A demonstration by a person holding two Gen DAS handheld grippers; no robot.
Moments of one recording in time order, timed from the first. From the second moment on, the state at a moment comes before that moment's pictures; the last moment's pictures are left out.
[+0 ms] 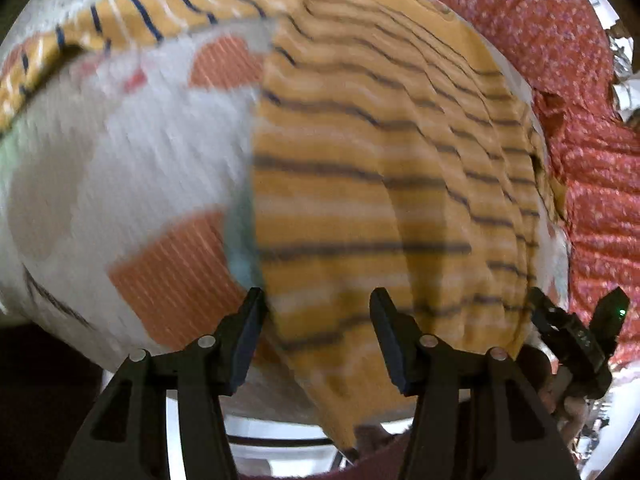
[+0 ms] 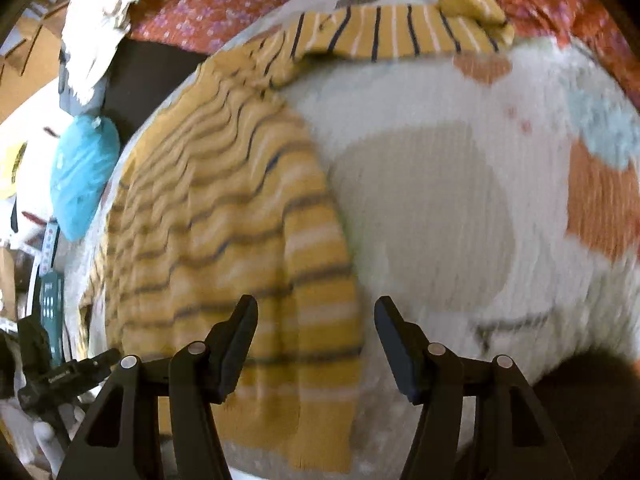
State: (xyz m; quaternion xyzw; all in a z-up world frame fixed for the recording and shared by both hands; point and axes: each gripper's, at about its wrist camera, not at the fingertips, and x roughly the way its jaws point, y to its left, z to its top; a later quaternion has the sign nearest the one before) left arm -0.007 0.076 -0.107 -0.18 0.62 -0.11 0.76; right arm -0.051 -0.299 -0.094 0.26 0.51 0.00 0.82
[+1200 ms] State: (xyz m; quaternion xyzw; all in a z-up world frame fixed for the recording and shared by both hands) left arm -0.084 0.129 -0.039 -0.19 0.58 -0.04 0.79; right arm -0.130 -0.261 -0.101 0.26 0.59 0.11 0.76
